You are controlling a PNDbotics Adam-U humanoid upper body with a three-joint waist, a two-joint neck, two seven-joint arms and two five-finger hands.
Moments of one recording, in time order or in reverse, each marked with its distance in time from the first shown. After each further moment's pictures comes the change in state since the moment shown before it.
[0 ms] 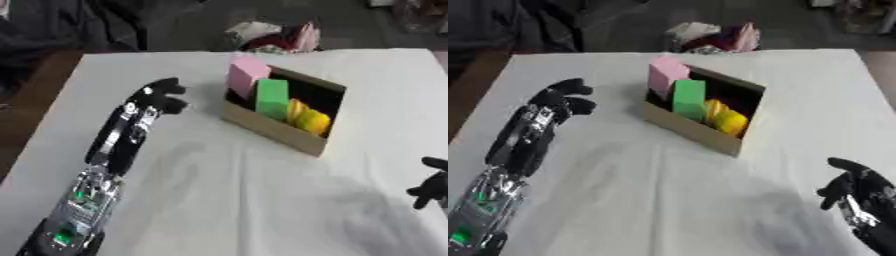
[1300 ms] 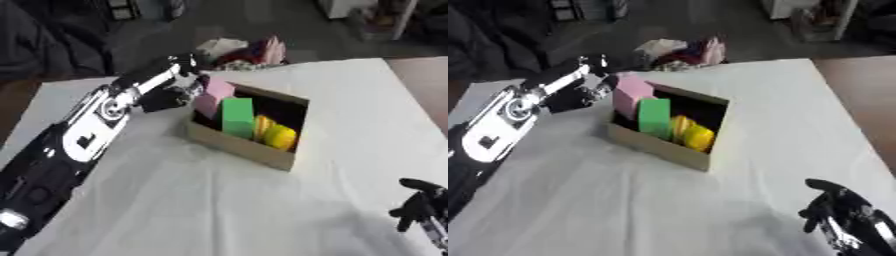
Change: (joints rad) left arm -0.521 0.371 -0.115 0.412 -0.406 -0.076 -0.176; right arm -0.025 0.014 0.026 0.000 0.009 0.007 0.032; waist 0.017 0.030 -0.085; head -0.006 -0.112
